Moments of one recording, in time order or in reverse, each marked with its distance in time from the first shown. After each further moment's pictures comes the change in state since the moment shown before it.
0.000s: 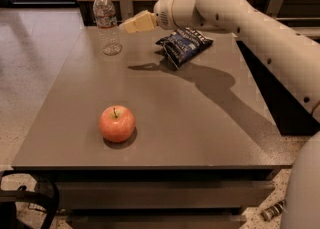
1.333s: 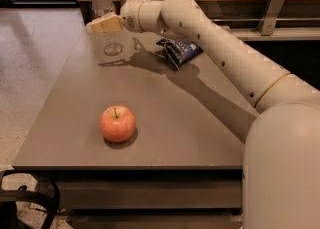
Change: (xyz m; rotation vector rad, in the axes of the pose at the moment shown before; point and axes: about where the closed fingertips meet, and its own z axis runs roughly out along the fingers) arm -0.030 0.044 0.093 -0.119 -0.177 -0.024
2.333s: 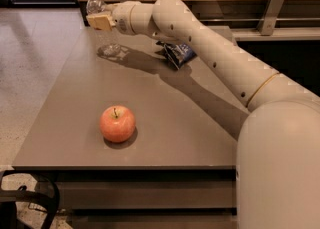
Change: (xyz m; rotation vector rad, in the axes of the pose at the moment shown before) arm 0.003 0.016 0.021 -0.025 -0.011 0.020
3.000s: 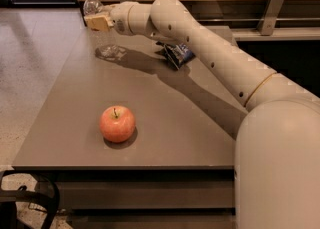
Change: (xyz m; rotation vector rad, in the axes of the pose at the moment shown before) arm 0.000 0.004 0.004 -0.007 0.000 0.001
